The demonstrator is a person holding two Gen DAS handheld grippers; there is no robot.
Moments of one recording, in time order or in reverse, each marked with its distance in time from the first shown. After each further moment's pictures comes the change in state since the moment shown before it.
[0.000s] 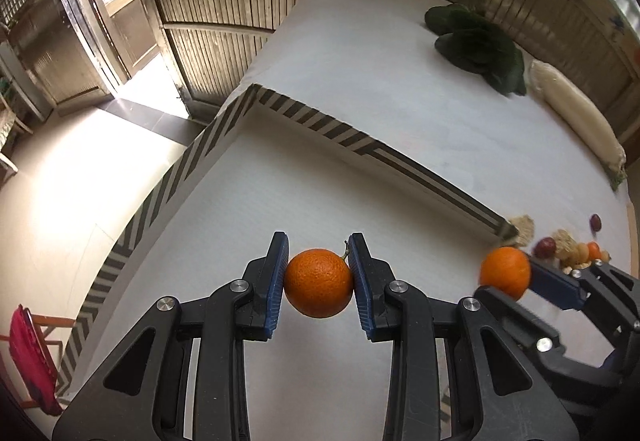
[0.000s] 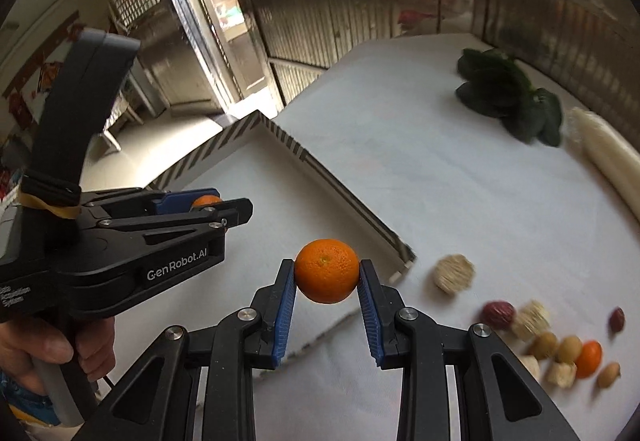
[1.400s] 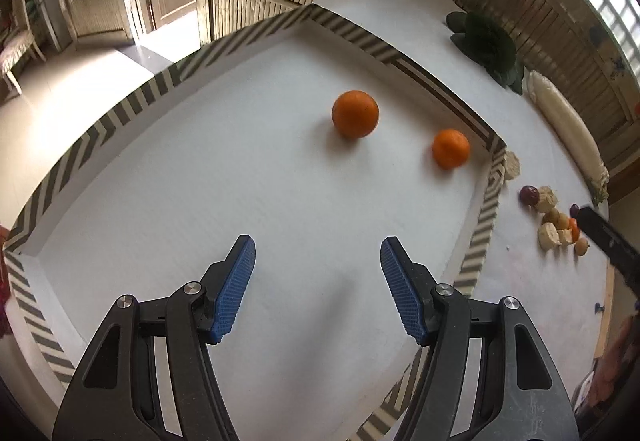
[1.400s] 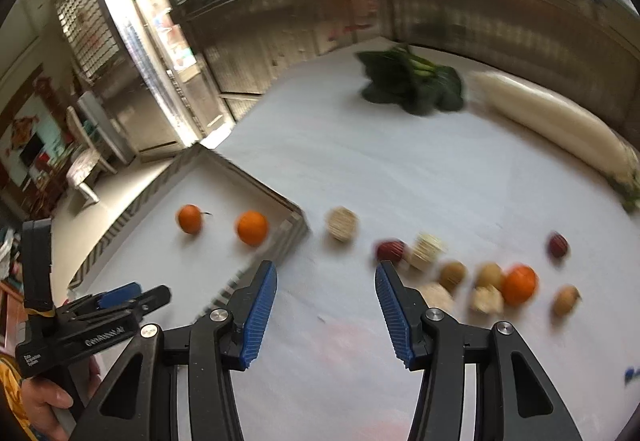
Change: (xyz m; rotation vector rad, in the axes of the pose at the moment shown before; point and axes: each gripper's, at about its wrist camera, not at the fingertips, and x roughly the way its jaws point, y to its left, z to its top) left arm -0.035 0.013 -0.103 -0.219 -0.013 -0.060; right arm -0.084 -0.064 -0.065 0.213 -0.110 -0.098
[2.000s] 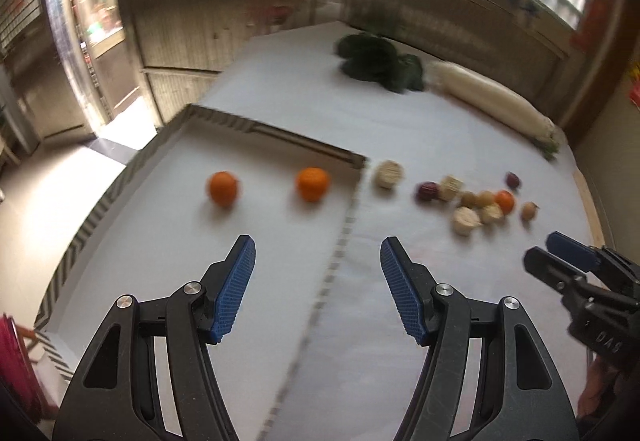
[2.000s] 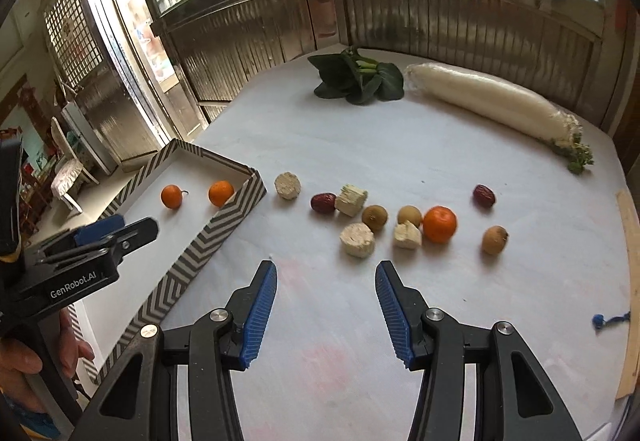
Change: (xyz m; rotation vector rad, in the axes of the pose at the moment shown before) left arm -0.054 -0.098 -0.007 0.304 -0.159 -0.055; right arm -0.060 -0.030 -0.047 0.013 -0.046 -0.073
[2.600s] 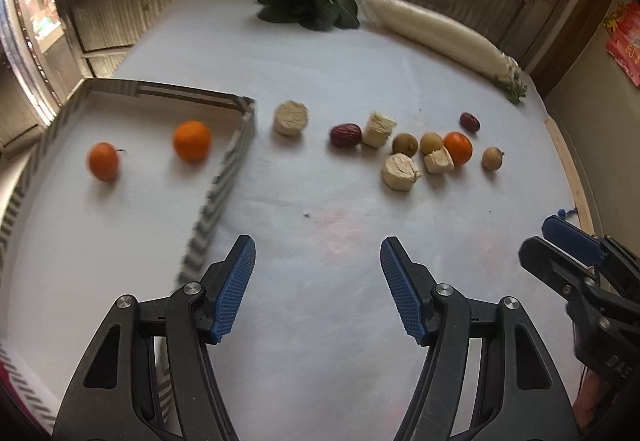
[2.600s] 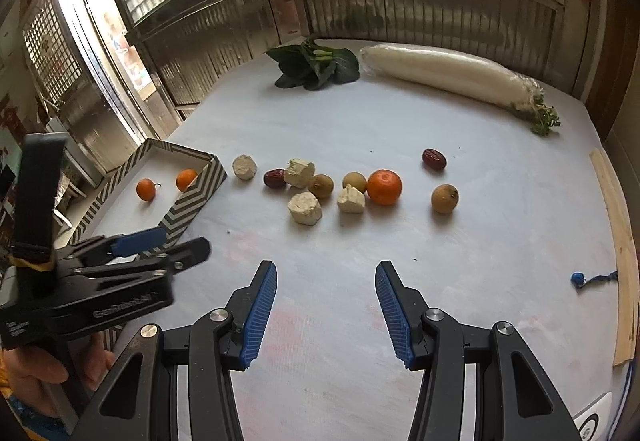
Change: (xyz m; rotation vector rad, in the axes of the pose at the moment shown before) left arm 0.052 -0.064 -0.012 0.086 0.155 -0.122; right arm -0.013 -0.037 -0.023 0.079 0.013 -0.039
